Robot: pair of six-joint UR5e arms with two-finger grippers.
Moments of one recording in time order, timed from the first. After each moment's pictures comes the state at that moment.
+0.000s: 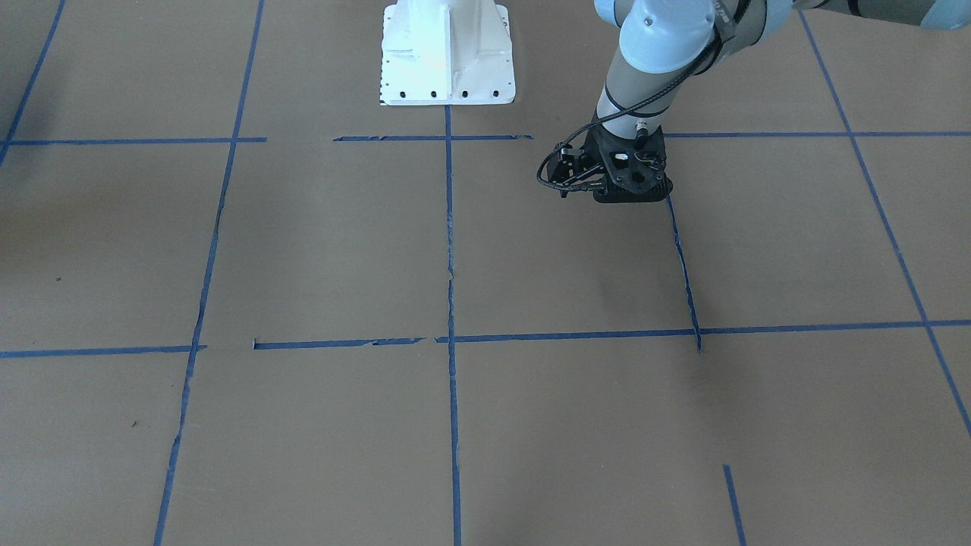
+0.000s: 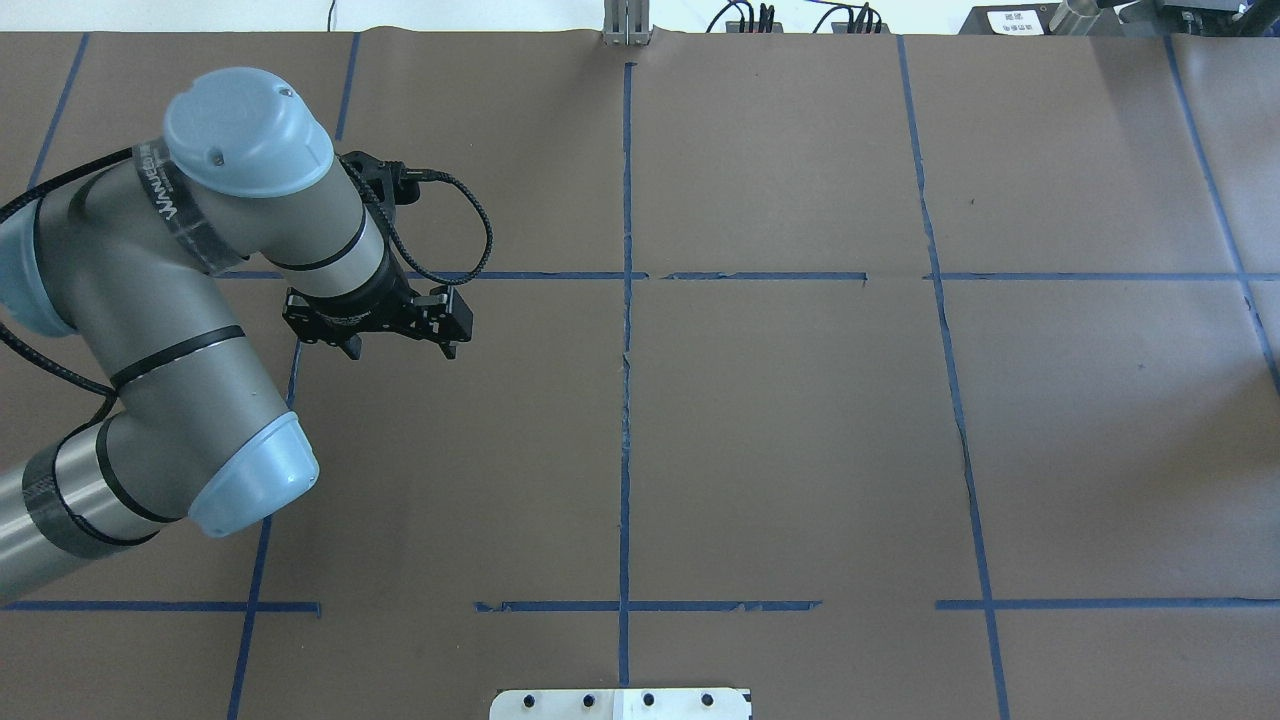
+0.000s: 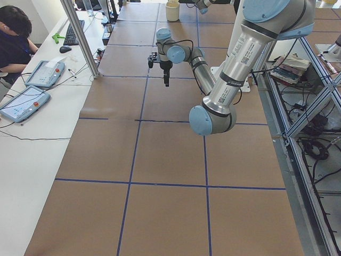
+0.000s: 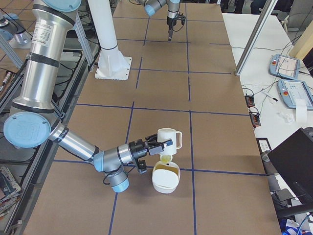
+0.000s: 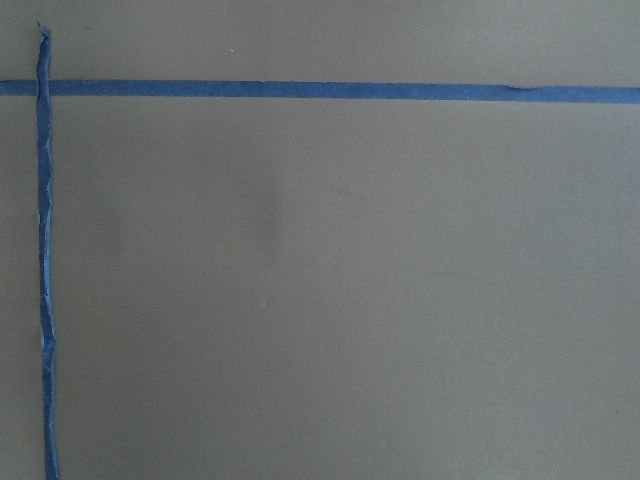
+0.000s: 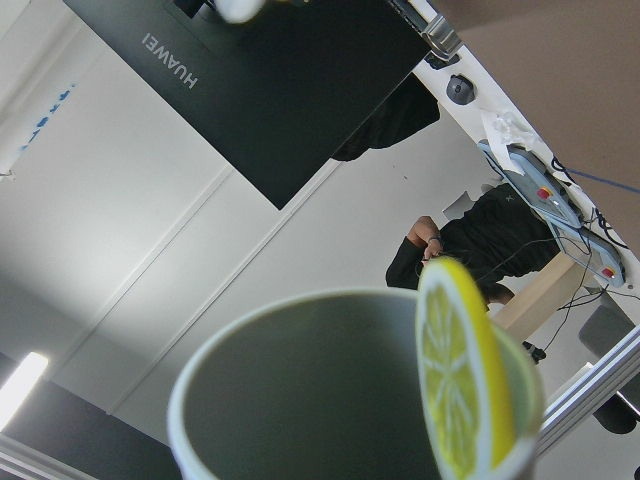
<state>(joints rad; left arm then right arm) -0.70 -2.12 -1.90 -1.34 -2.08 -1.05 1.04 -1.83 1.11 1.08 1.22 3.03</state>
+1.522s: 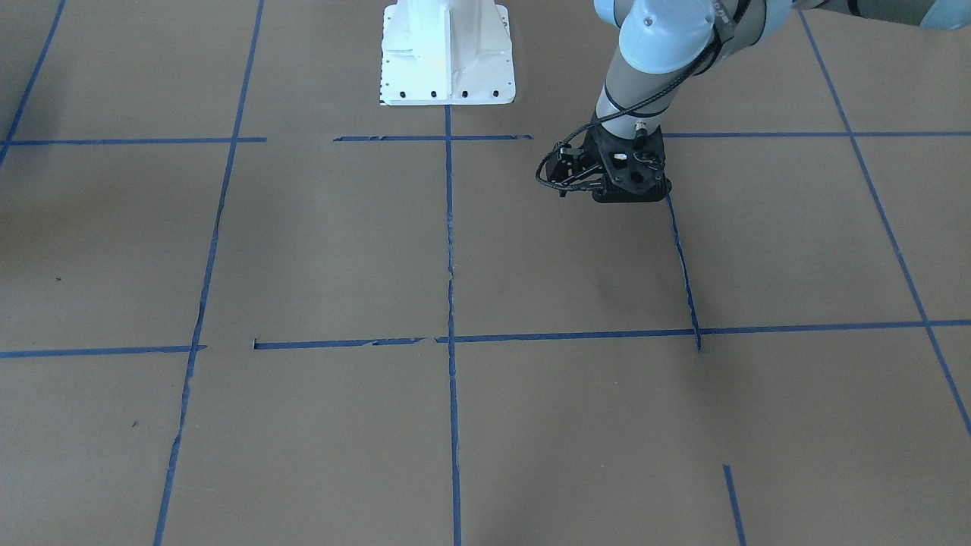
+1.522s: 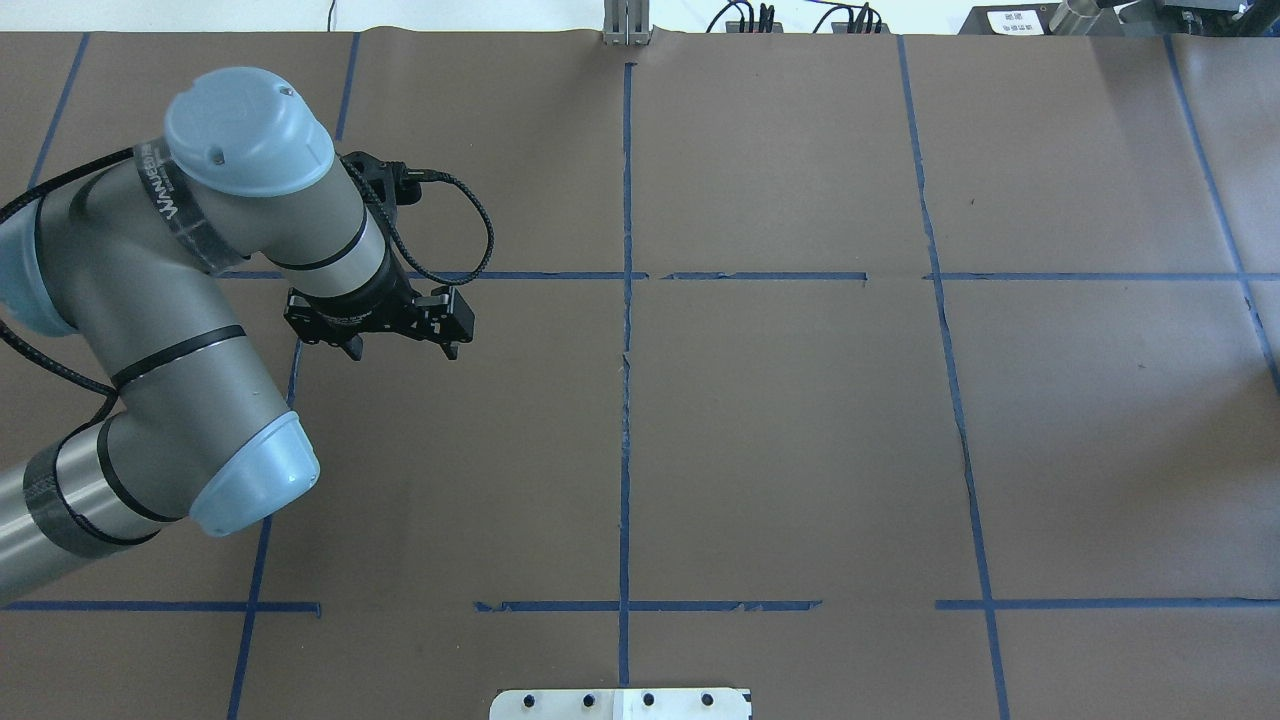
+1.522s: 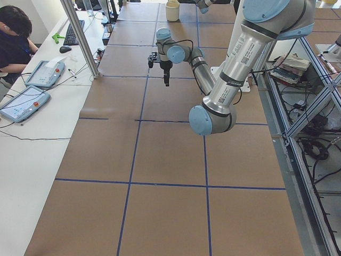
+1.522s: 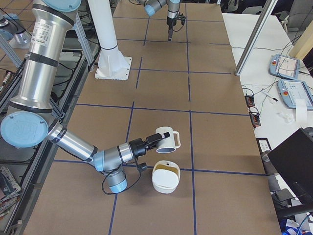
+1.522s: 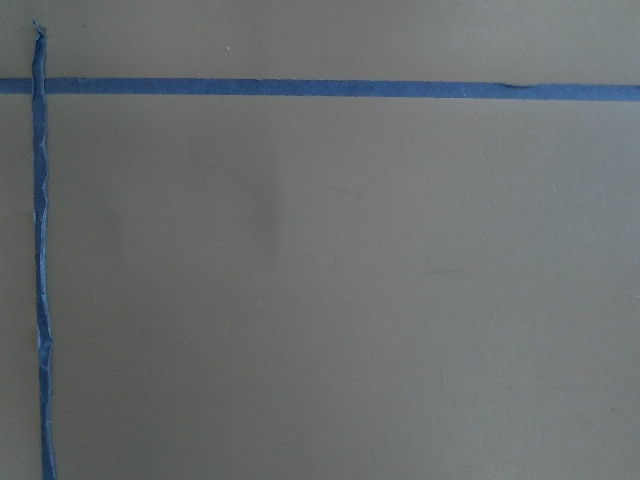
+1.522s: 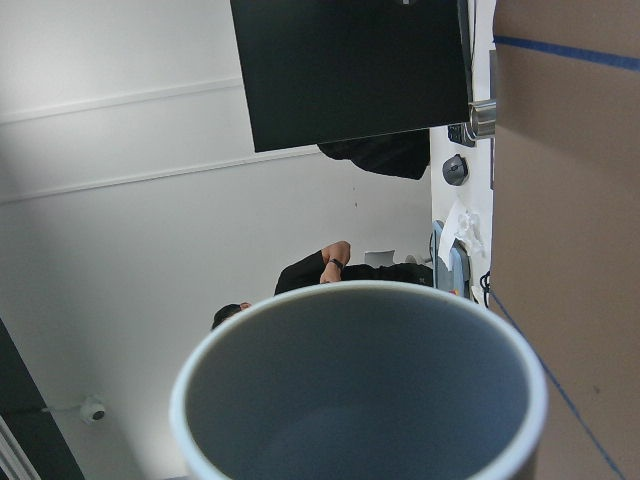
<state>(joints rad) -0.70 -2.12 -1.90 -1.34 -2.08 -1.05 1.04 -1.84 1.12 1.01 1.39 2.32</state>
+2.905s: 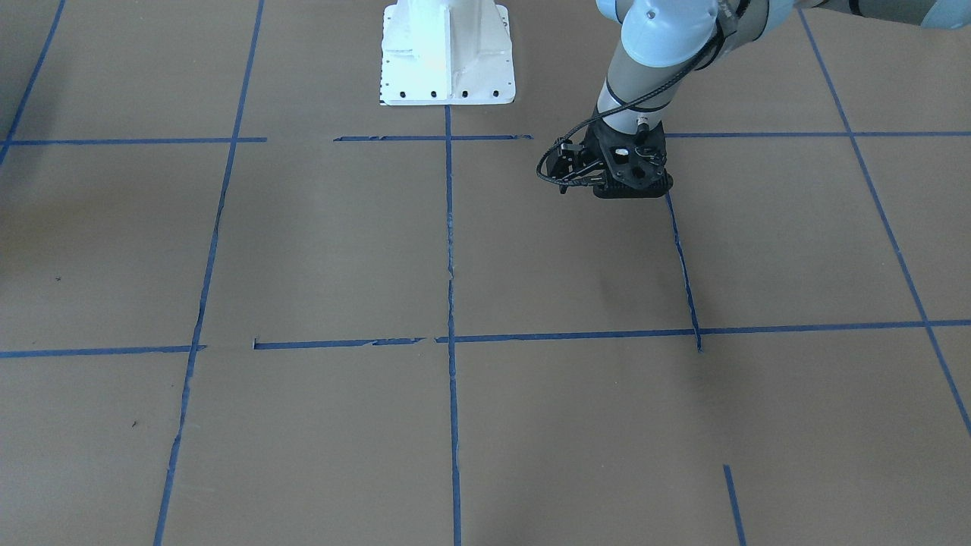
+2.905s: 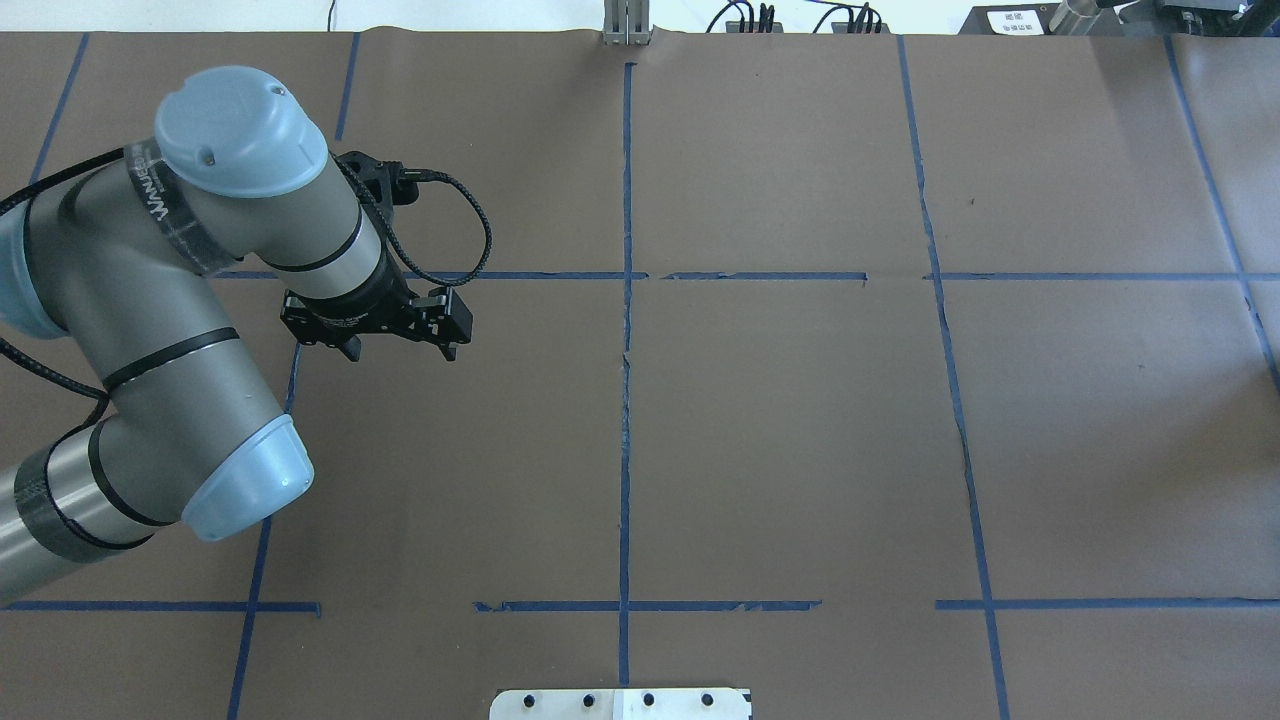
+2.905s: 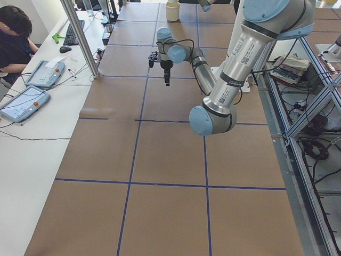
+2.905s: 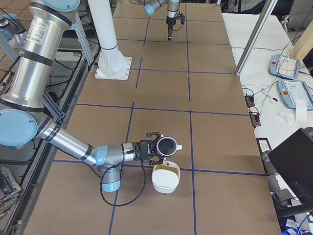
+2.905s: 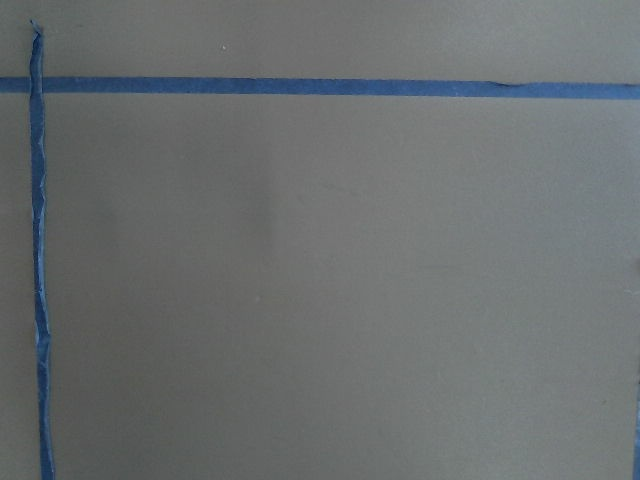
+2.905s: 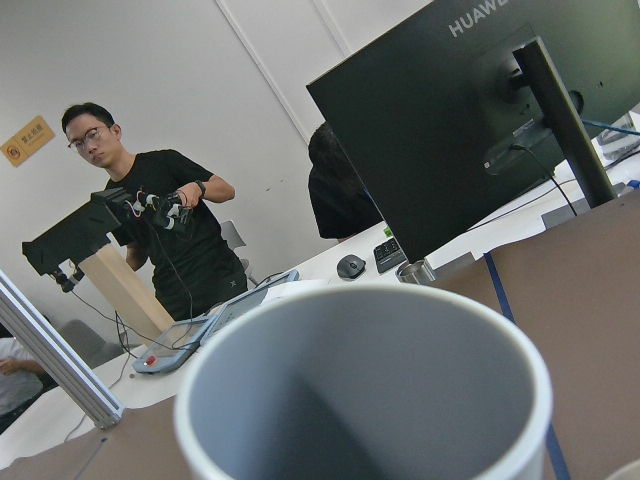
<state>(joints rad) -0.70 -2.12 -1.92 -1.34 -2.08 -1.05 1.06 -1.91 1.26 0.67 1.45 1.13</state>
